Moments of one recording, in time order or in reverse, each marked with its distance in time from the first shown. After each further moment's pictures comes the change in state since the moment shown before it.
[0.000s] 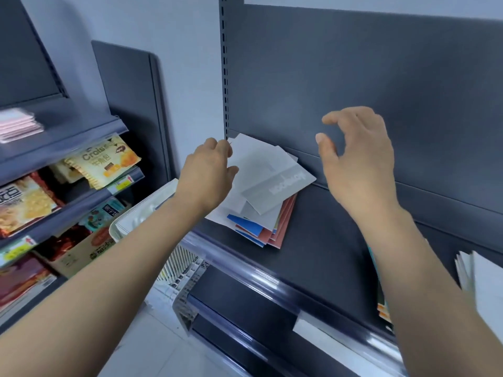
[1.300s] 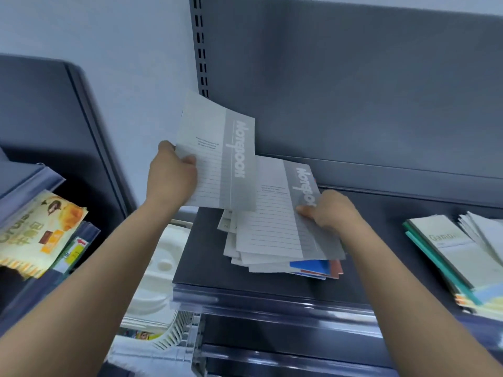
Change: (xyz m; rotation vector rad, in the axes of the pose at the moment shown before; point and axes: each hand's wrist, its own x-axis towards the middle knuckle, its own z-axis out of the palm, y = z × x) left_hand 0.135 -0.141 0.019 -0.643 -0.144 -0.249; right_hand 0.018 -0.023 0.159 -0.238 -0.597 0.935
